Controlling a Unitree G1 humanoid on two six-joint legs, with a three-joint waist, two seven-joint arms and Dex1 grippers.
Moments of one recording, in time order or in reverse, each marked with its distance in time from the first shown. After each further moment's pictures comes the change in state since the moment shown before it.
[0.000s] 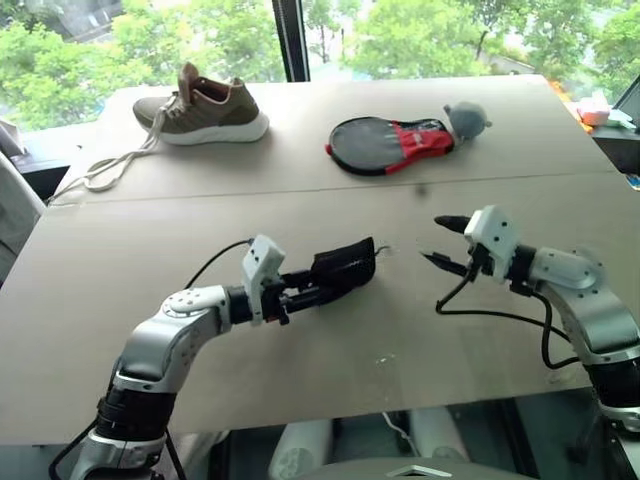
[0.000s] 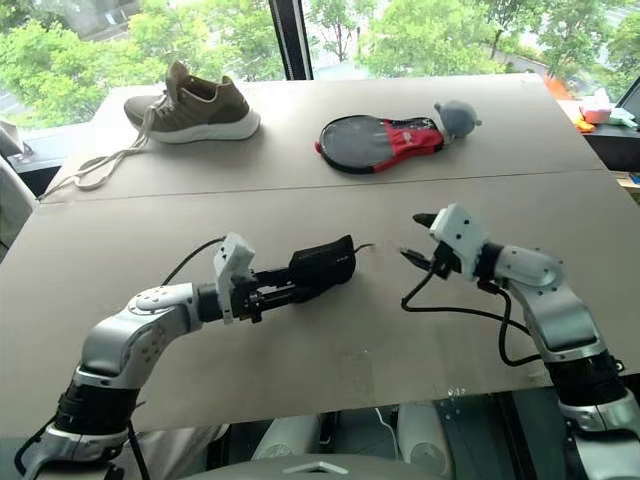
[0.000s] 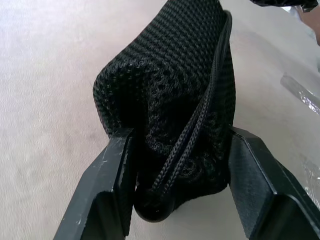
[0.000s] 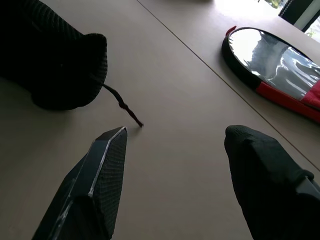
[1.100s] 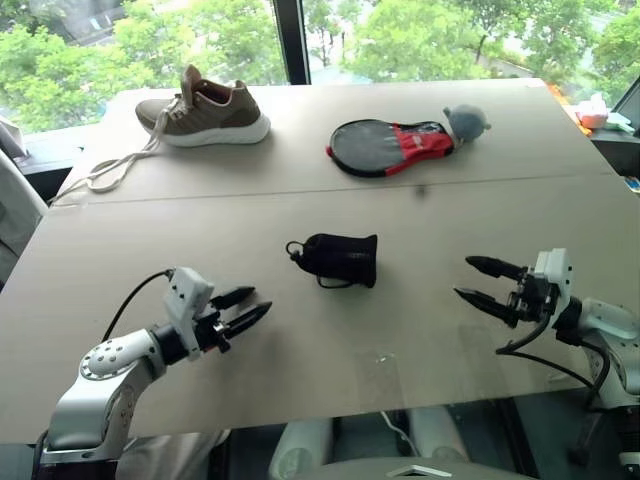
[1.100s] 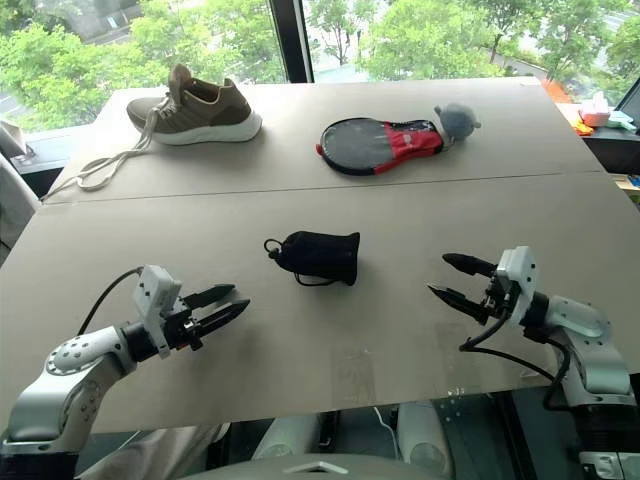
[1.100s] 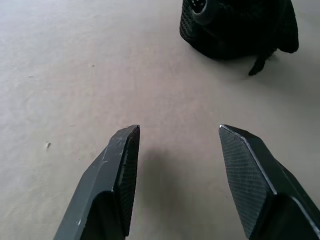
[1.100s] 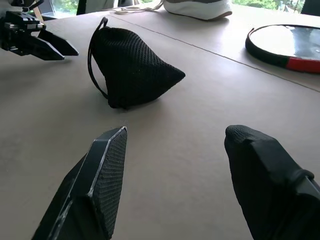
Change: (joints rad) left arm 0.315 0.033 0.237 0.001 0.060 -0.301 0.005; right arm 0.216 0.052 -0.217 0.214 0.283 -0.198 0.319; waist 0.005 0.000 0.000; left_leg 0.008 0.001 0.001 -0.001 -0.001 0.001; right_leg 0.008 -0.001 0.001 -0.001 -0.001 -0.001
